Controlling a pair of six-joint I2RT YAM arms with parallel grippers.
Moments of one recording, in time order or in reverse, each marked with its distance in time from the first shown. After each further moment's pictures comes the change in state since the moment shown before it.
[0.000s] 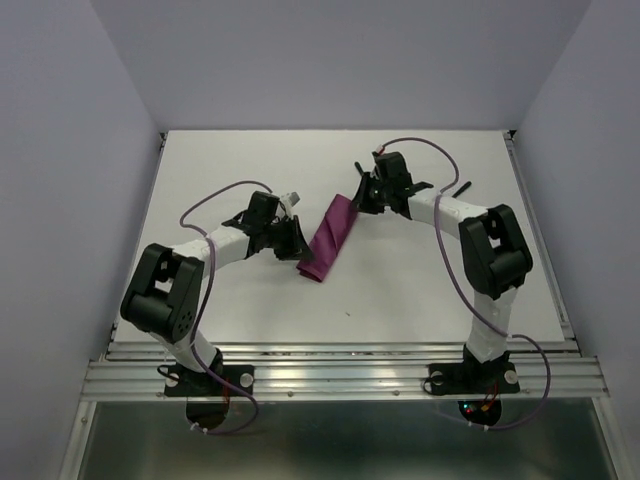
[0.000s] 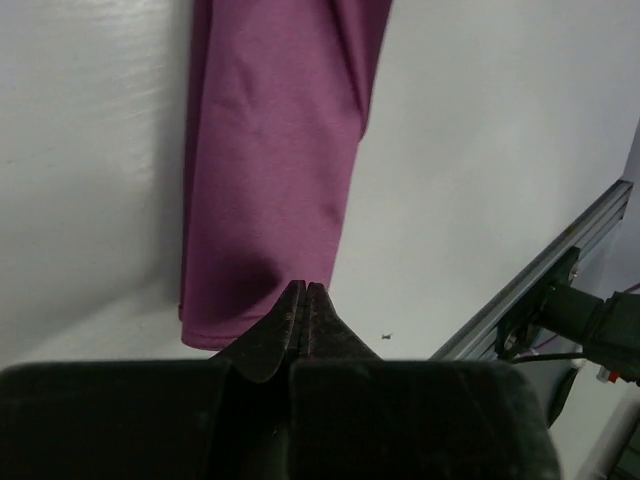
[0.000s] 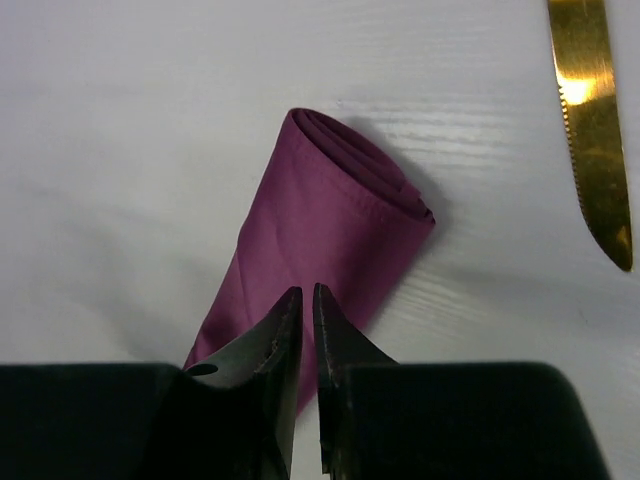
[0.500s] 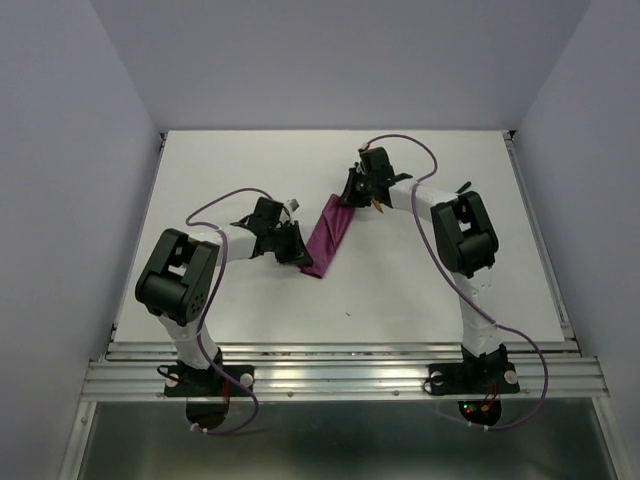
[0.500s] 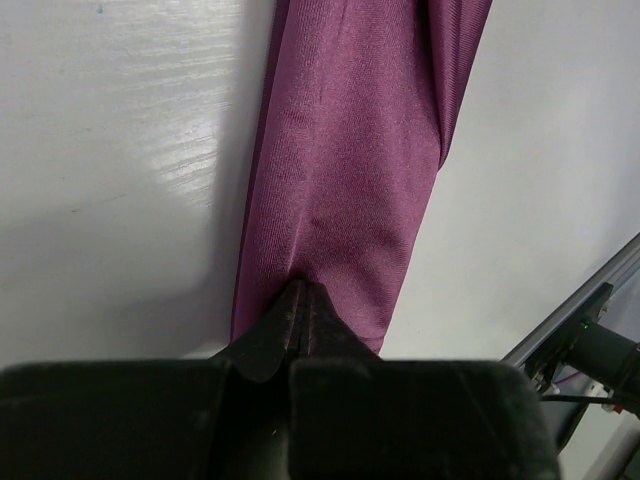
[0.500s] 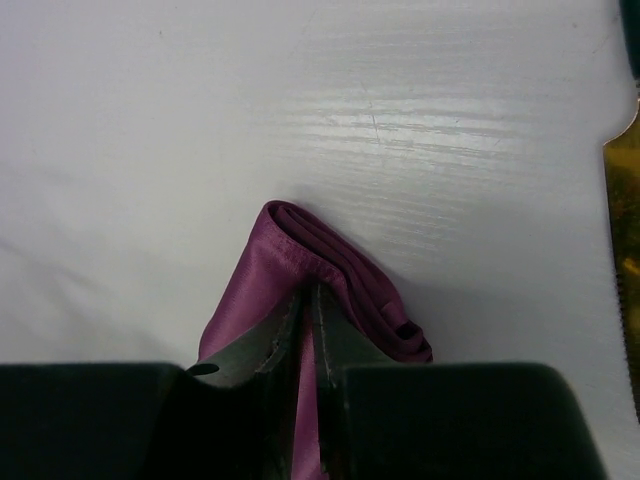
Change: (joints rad) left arm -0.001 0.143 -0.023 0.076 -0.057 -0.026; right arm 0.000 0.322 0.312 -0.032 0.023 -0.006
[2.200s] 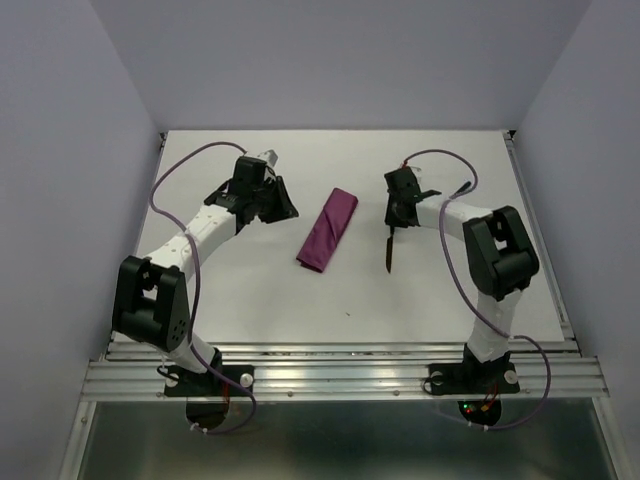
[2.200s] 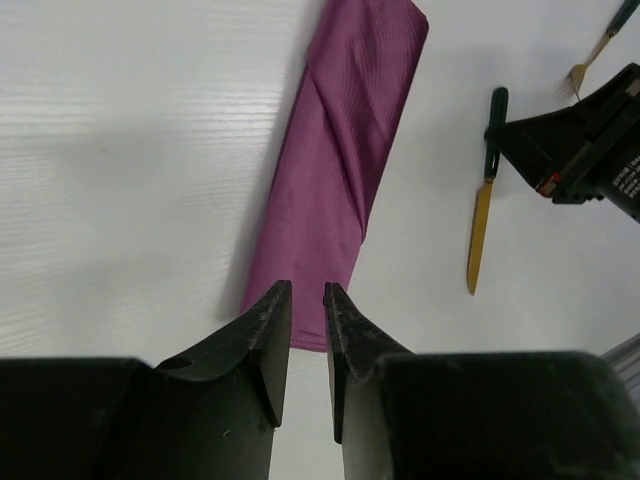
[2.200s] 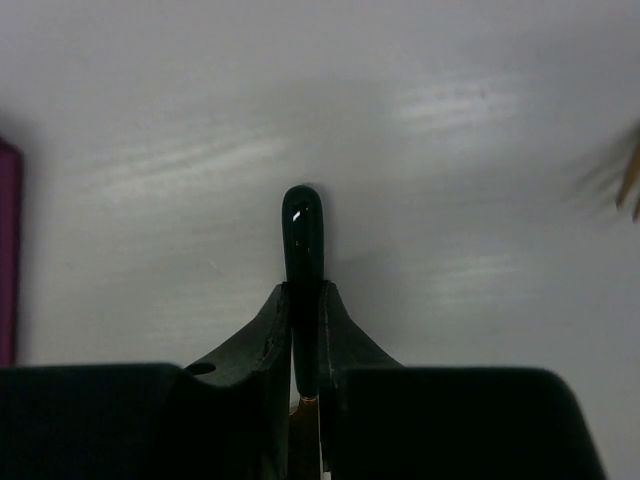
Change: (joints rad) left arm 0.074 -0.189 0.270 -0.265 -0.221 0.029; right arm -0.044 -0.264 -0.330 -0.116 0.481 -0.127
